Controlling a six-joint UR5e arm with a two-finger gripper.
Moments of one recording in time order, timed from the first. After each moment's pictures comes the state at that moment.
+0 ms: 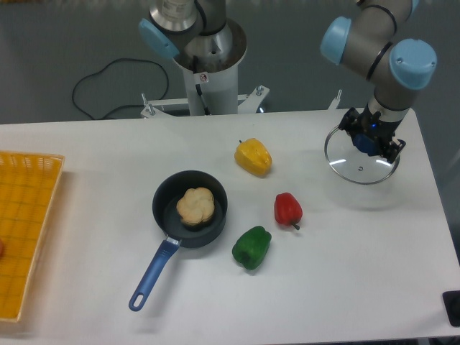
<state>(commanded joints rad) 2.95 -1.90 -1.70 -1.14 1.58 1.64</state>
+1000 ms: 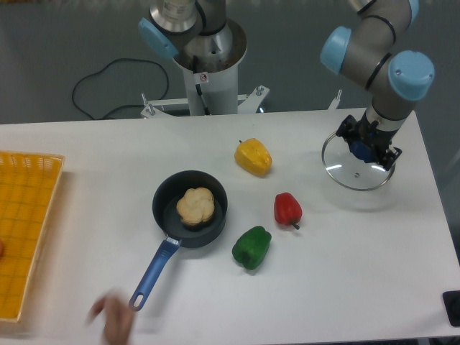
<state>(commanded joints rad) 2.96 -1.98 -1.71 -1.05 1.57 1.64</state>
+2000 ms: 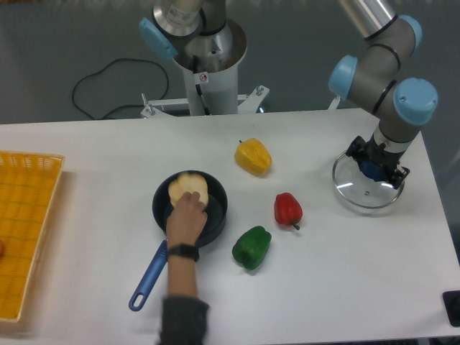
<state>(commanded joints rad) 2.96 -2.09 -1.68 -0.97 1.58 1.64</state>
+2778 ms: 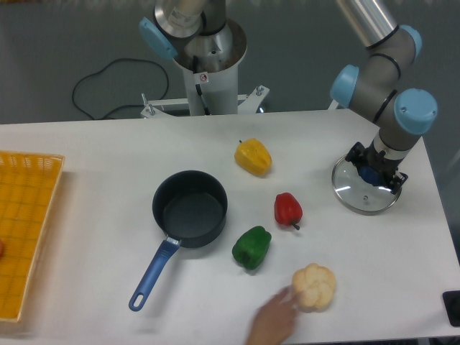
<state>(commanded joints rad) 2.96 -2.11 -1.68 -0.96 1.58 1.64</state>
